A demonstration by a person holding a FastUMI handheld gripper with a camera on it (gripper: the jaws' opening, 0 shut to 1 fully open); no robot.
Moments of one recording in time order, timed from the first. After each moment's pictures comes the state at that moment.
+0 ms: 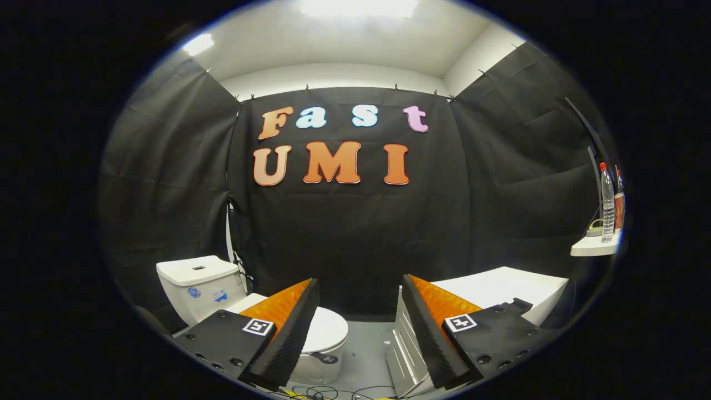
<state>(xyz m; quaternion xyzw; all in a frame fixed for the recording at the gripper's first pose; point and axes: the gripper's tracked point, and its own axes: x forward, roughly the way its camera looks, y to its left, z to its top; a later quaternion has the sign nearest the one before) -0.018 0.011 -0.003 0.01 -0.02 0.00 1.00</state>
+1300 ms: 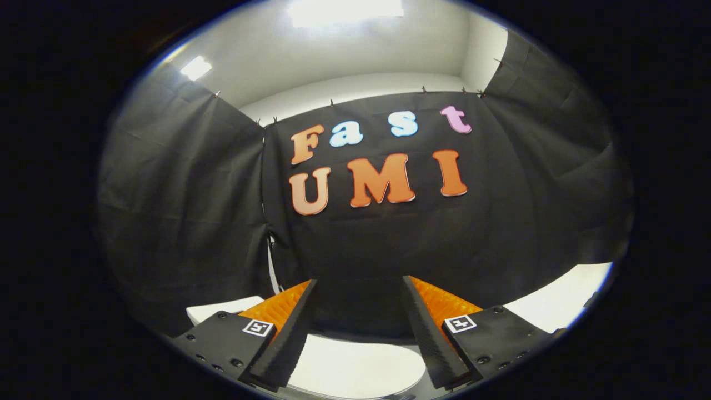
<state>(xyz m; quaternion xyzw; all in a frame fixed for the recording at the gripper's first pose) 0.126 0.155 0.012 0.07 -0.04 0.11 0.99</state>
